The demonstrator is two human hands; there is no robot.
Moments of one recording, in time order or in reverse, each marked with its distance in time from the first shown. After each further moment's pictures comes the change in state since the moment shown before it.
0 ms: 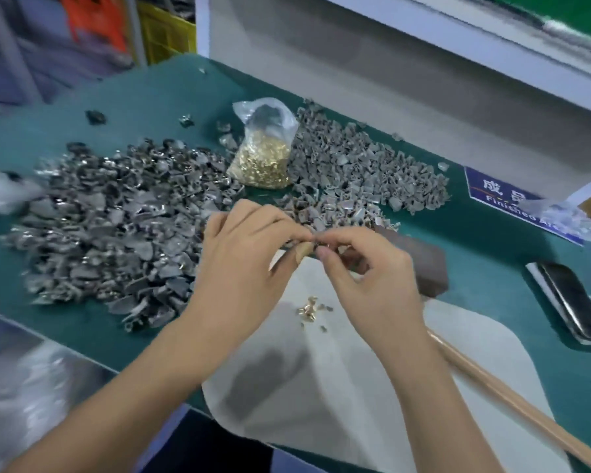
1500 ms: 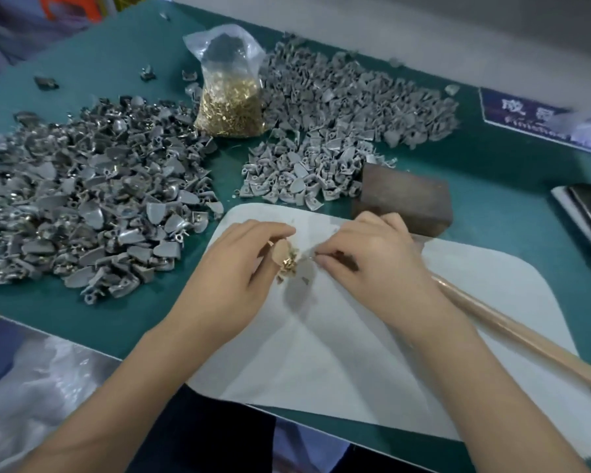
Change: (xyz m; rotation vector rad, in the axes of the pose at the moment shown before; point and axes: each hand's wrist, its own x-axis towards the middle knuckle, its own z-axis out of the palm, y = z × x) left_hand -0.054 -0.010 0.036 -0.231 -0.387 -0.222; right_hand -0.033 0.059 -0.014 -0.411 -0.335 -0.103
